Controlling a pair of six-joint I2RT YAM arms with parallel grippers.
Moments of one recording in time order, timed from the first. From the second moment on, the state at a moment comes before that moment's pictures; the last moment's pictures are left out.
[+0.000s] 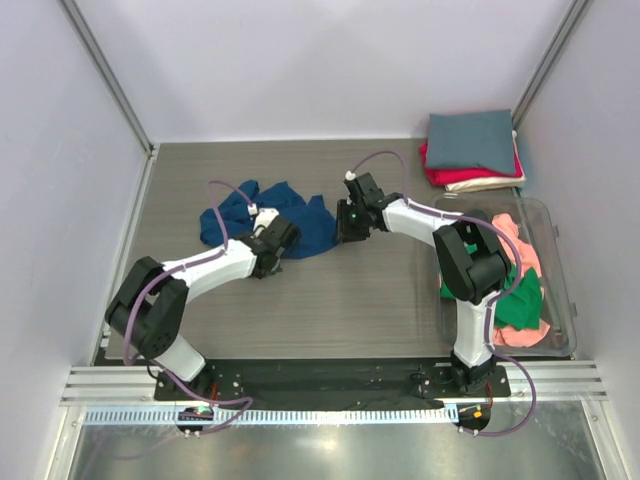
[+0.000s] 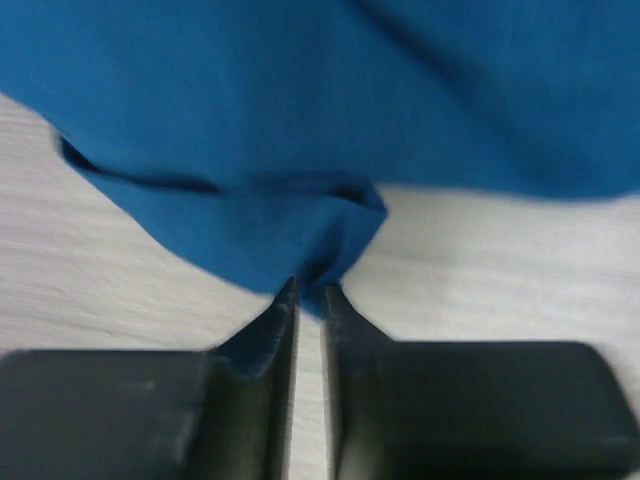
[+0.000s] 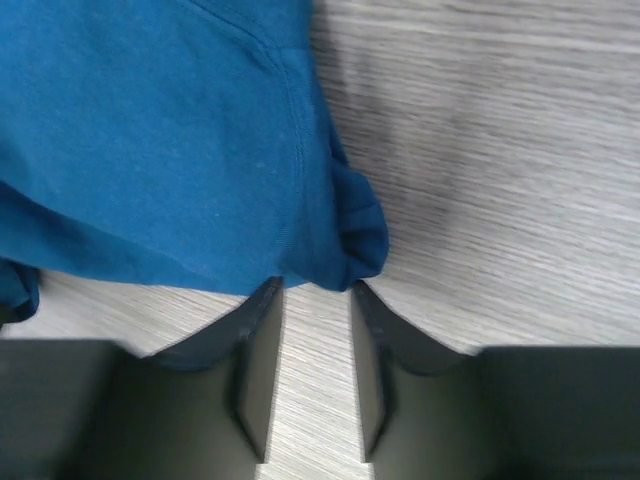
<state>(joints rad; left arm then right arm) -0.65 1.58 0.91 -0.52 -0.51 -0.61 0.53 1.97 1.34 -0.33 -0.14 0.50</state>
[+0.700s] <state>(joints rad) -0.41 1.25 1.81 -0.89 -0.65 -0.36 0.22 1.74 1.83 -0.52 -0.26 0.50</state>
